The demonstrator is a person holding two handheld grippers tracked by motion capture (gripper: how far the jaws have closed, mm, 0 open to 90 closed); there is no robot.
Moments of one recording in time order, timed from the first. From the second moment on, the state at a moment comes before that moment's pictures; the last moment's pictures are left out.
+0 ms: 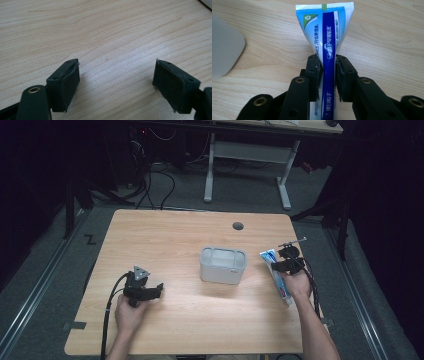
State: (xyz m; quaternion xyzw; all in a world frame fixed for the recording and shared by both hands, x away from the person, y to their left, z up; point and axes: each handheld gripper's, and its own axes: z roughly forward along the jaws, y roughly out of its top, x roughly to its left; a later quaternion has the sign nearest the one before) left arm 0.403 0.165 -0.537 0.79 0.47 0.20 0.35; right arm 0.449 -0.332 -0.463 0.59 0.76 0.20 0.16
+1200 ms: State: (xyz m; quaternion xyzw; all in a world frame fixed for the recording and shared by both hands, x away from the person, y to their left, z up) left arm 0.403 0.165 -0.537 0.79 0.47 0.20 0.35; right arm 0.408 -0.315 -0.420 0.53 0.77 0.31 0.17
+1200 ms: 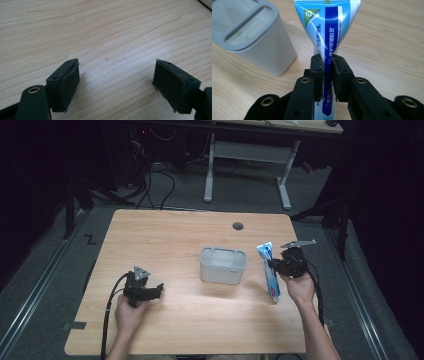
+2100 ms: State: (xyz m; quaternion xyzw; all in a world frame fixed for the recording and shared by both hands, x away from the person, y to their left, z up) left arm 0.403 0.165 -0.537 0.79 0.47 0.20 0.35; right arm 0.379 -0.315 -0.407 0.49 0.75 0.39 0.21
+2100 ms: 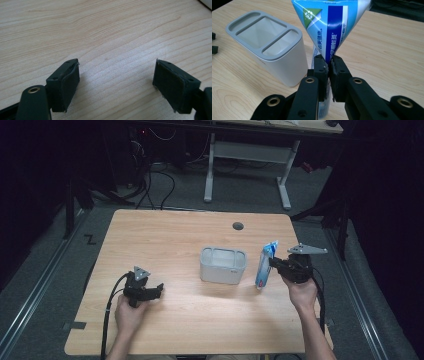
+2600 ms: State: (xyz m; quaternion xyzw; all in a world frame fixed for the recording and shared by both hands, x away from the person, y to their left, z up) left arm 0.403 0.165 -0.537 0.79 0.47 0.20 0.35; right arm 0.370 -0.314 -0.400 0.47 0.75 0.41 0.23
